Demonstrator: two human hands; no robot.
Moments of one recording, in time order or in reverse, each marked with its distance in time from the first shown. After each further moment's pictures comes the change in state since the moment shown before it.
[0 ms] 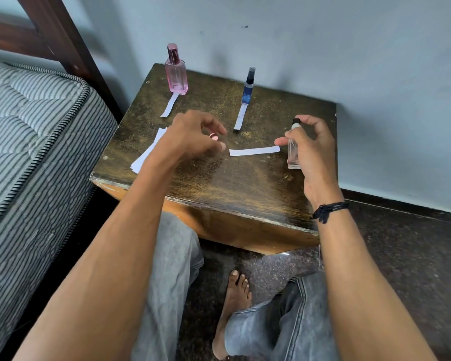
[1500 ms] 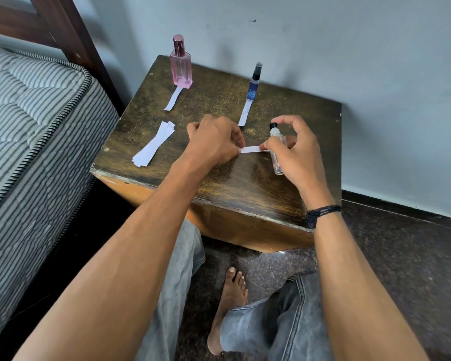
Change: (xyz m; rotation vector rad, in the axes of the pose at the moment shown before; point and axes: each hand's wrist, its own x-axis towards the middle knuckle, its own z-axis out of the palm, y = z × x) left_hand -0.001 0.017 0.038 0.332 0.061 0.063; right_hand -0.007 0.007 0.016 -0.369 -0.159 -0.197
